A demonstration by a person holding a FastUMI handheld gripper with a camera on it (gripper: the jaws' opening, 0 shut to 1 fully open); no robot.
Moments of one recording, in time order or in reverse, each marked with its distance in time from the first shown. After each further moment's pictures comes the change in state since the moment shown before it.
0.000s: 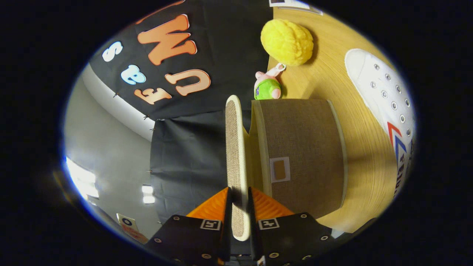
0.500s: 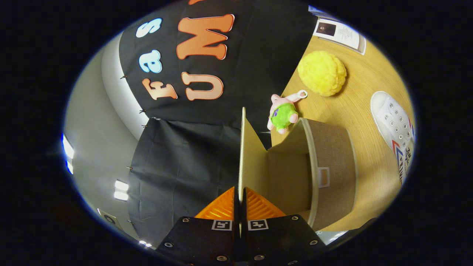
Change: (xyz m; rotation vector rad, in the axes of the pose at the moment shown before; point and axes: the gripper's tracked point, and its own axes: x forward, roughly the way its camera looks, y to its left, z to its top) arm 0.034 0.109 -0.001 -0.166 -0.208 -0.056
